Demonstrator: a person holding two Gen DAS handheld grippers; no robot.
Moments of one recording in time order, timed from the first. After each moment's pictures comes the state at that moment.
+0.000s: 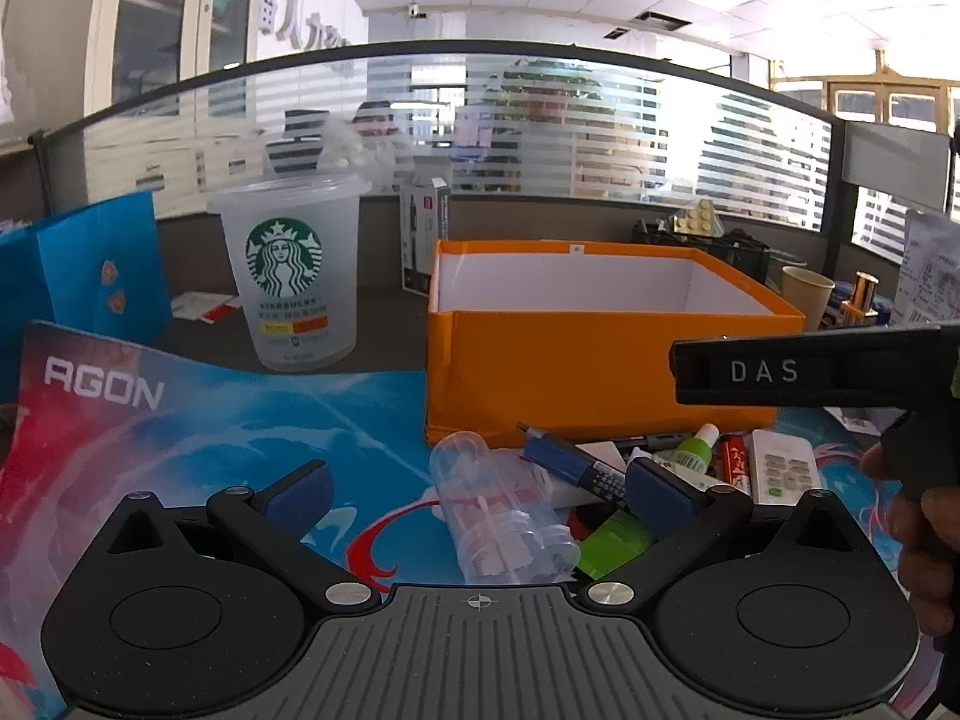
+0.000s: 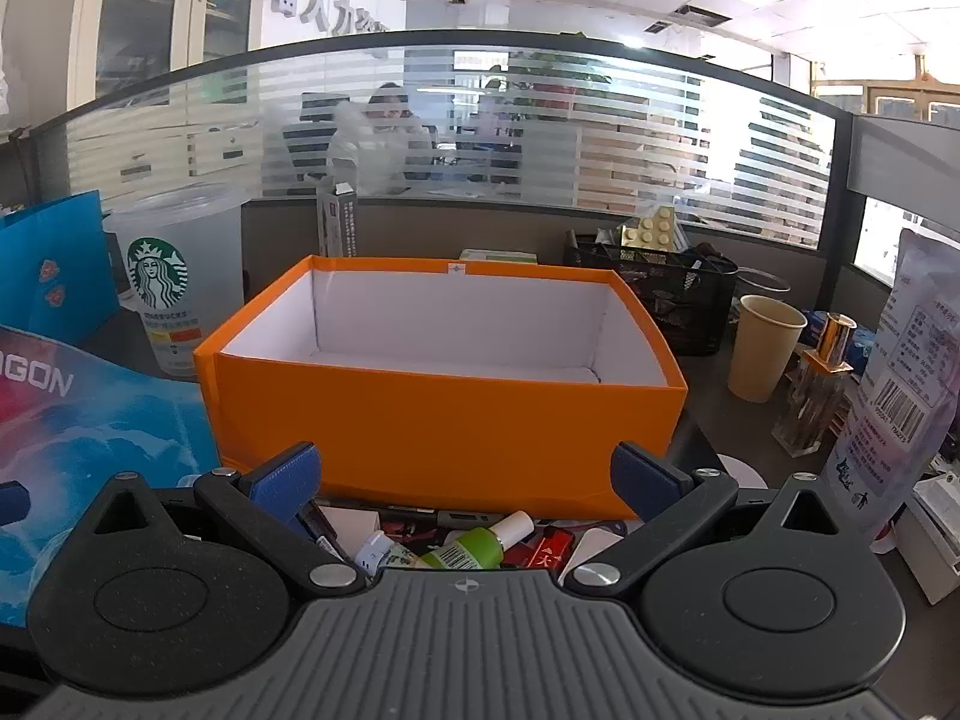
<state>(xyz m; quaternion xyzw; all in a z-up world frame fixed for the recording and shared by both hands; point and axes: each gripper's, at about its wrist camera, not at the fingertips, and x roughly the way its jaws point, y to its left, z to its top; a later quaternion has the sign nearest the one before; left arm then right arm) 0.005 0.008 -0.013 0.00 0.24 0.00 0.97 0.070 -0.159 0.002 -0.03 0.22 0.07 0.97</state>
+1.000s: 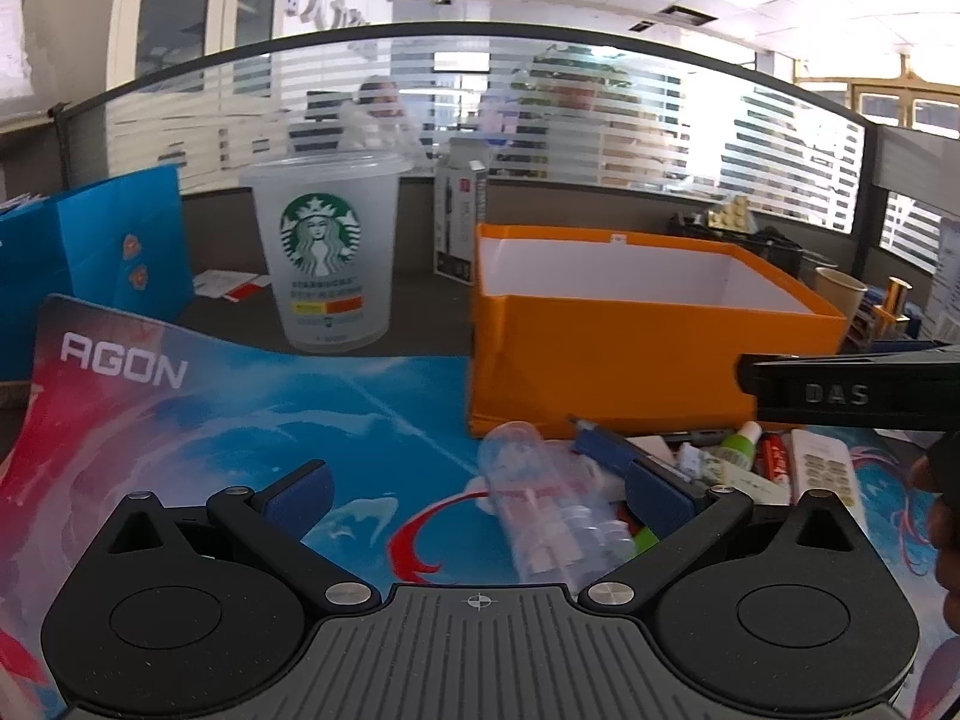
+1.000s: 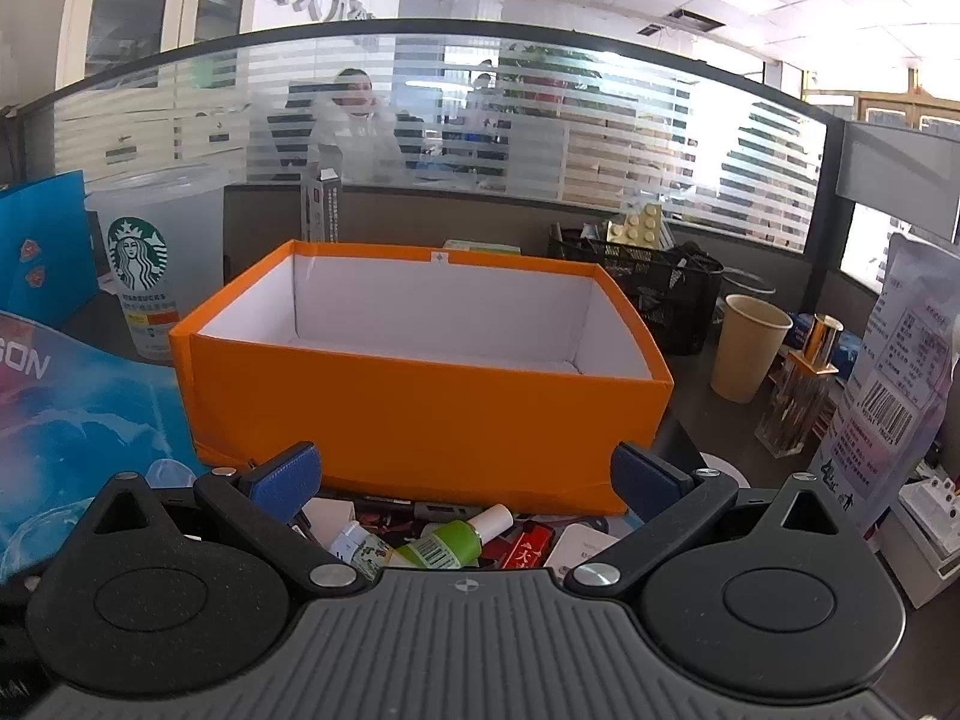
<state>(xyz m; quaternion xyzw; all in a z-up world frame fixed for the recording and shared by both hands) 0.017 0.033 -0.020 -0.02 0.25 0.02 0.97 0.077 -0.162 -0.003 -0.04 0.23 0.06 0.97</state>
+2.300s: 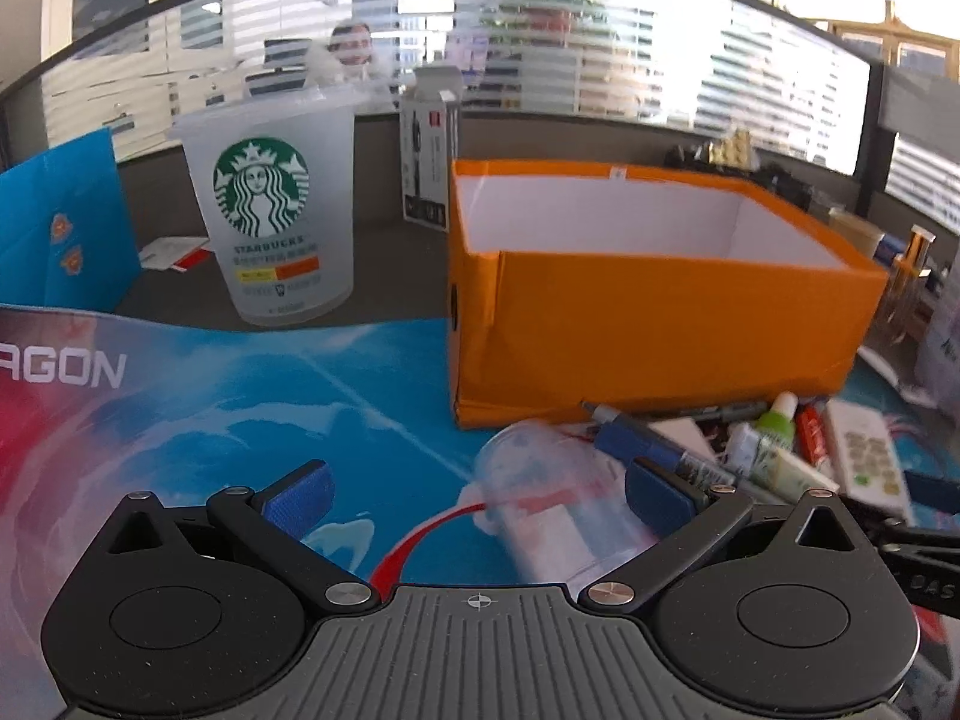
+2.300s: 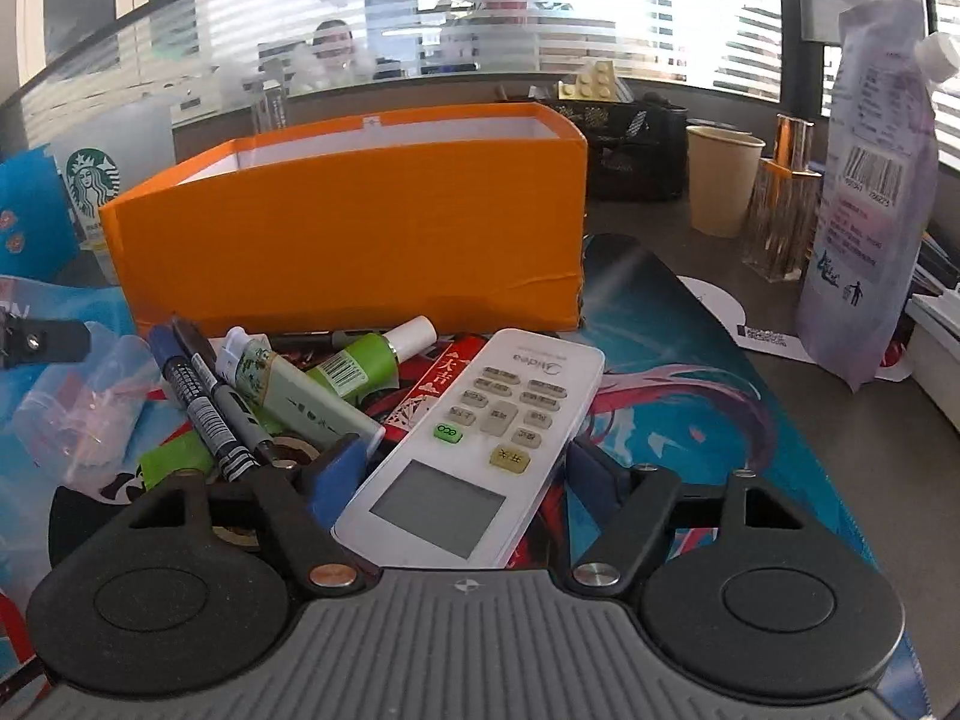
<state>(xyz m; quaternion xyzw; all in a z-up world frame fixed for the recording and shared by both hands) 0.081 0.037 -0.041 0.01 0.33 -0.01 0.95 0.080 -0.213 -0.080 0.02 0.29 0.06 0.95</state>
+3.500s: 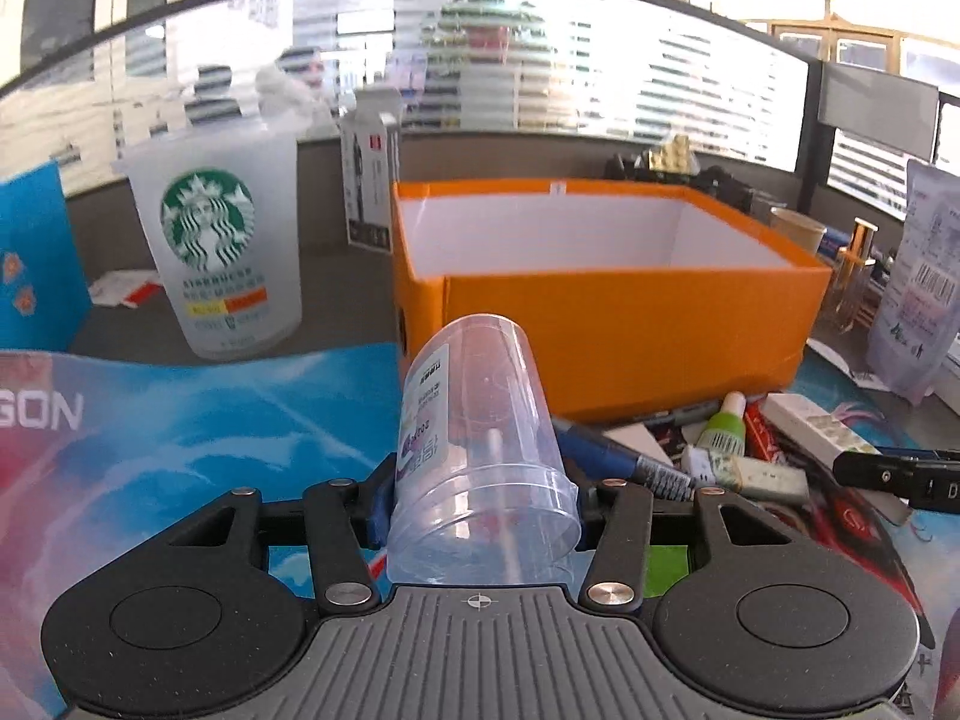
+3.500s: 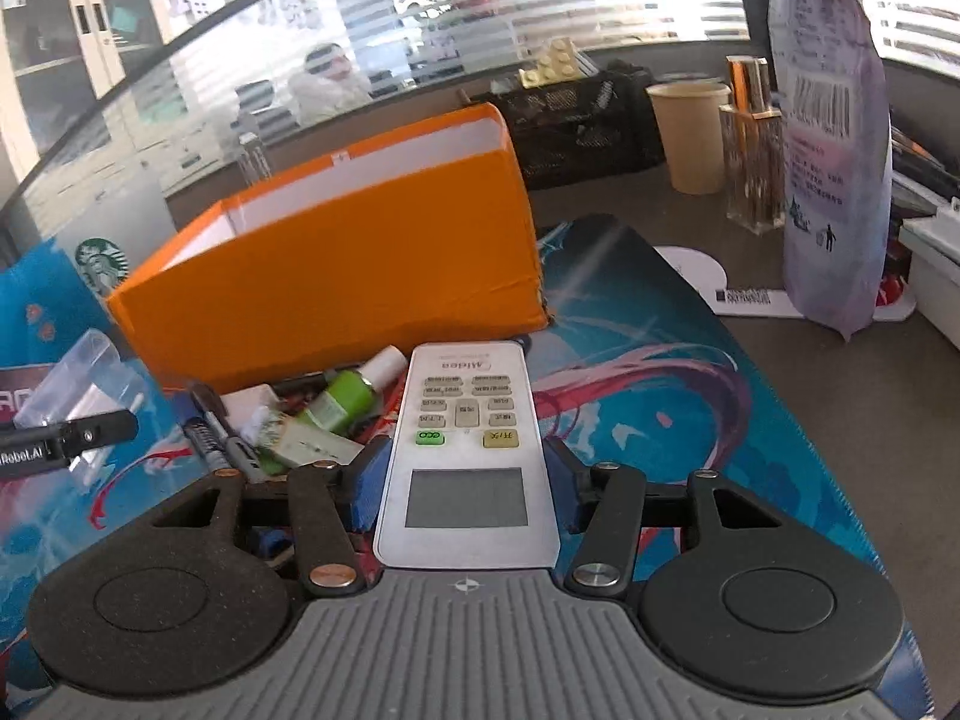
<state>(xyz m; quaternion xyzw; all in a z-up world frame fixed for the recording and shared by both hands) 0.074 0.034 -0.043 0.01 0.30 -0.08 0.95 0.071 -0.256 -0.066 0.11 0.30 0.09 0.94</state>
